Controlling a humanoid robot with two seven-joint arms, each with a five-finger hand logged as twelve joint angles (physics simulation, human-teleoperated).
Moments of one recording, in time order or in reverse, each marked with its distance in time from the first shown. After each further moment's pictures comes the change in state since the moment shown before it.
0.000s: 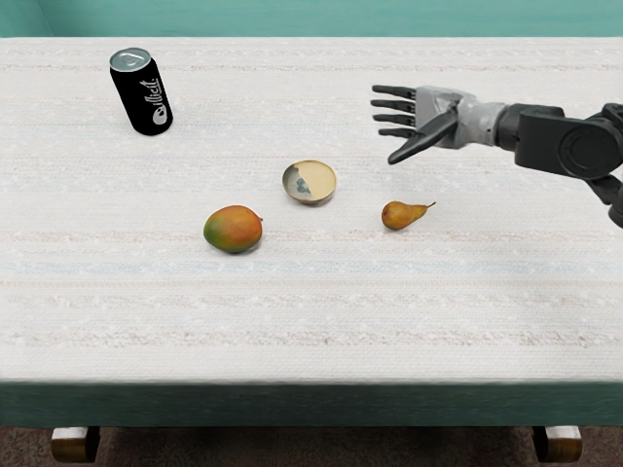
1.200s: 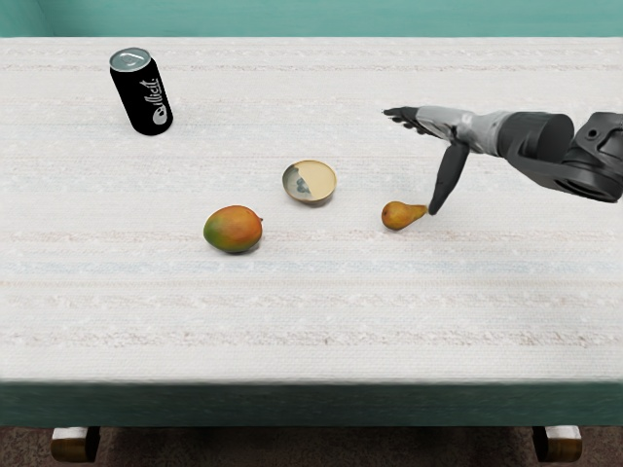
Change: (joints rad) left arm 0.000 0.000 0.000 0.000 0.000 0.000 0.000; right arm 0.034 -0.225 -0.122 0.548 -0.847 -0.423 0.094
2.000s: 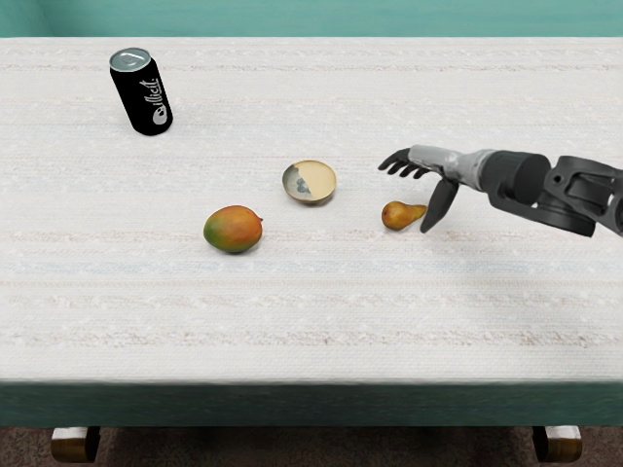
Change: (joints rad) left arm 0.000 0.000 0.000 0.000 0.000 0.000 0.000; right arm -0.035 0.053 -0.083 -0.001 -0.123 -0.057 -0.005
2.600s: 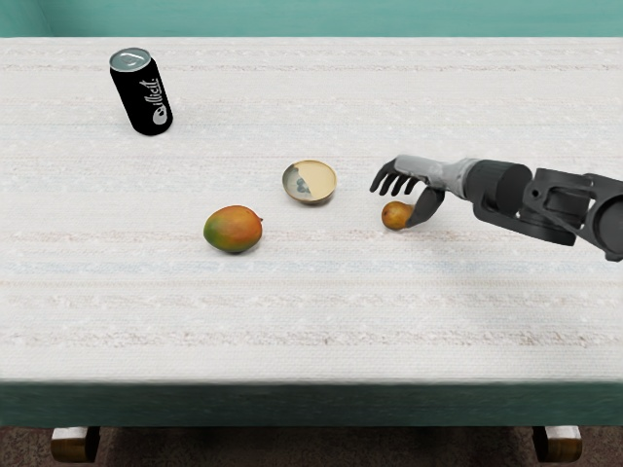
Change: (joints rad) left arm 0.000 0.000 0.000 0.000 0.000 0.000 0.000; right arm -0.020 0.048 -0.018 -0.008 -0.088 -0.035 -0.001
